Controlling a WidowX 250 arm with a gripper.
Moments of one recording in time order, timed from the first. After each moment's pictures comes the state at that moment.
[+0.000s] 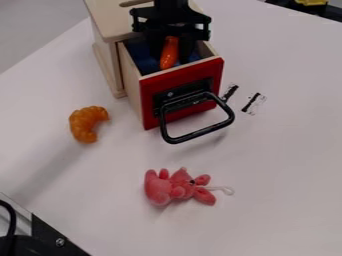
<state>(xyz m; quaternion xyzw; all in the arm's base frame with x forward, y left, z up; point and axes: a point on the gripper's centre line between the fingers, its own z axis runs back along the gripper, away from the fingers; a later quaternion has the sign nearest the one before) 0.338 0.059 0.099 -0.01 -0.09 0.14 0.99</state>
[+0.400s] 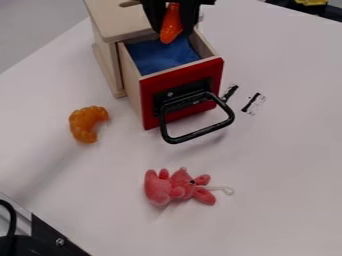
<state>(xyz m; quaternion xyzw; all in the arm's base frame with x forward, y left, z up) 0.318 0.032 0.150 -0.04 -0.11 0.10 0.99</state>
